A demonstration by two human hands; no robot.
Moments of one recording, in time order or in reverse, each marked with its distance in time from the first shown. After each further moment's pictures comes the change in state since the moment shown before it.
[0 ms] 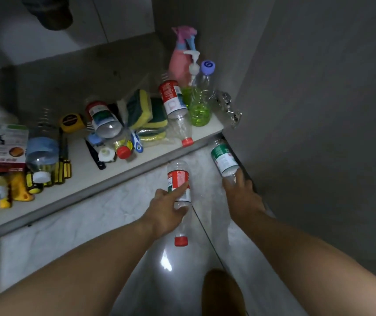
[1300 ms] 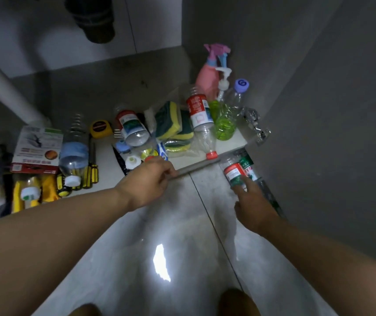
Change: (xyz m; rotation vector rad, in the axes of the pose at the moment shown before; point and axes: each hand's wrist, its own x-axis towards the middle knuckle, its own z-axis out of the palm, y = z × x) left_hand -0.001 -0.005 -0.144 0.349 0.193 0.317; right_hand 0.016 -0.016 -0.032 0.387 0.095 -0.175
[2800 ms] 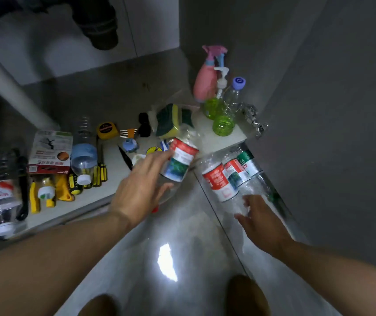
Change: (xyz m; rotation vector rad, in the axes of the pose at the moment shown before) left_hand -0.048 0.007 0.017 0.101 0.314 0.116; right_hand -0.077 0.013 0.030 0.302 0.125 0.048
